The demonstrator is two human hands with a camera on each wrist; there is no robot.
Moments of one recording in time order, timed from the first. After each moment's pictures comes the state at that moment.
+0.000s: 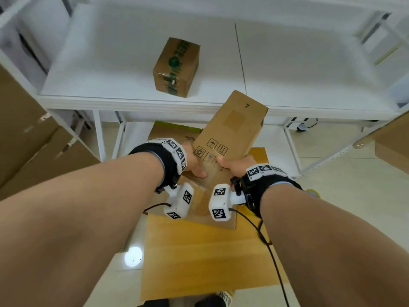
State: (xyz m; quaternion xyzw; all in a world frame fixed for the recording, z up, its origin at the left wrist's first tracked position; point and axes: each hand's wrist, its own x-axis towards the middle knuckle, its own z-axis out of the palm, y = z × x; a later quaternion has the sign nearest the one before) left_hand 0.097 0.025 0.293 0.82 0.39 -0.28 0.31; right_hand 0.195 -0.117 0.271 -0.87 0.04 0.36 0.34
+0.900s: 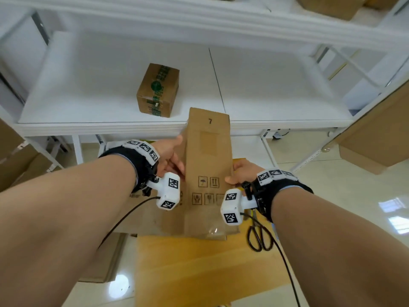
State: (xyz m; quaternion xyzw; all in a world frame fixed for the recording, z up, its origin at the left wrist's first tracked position) left_hand 0.099 0.064 0.329 0.58 0.41 -0.22 0.67; right_hand 0.218 -0.149 0.330 -0.88 -0.12 0.40 0.20
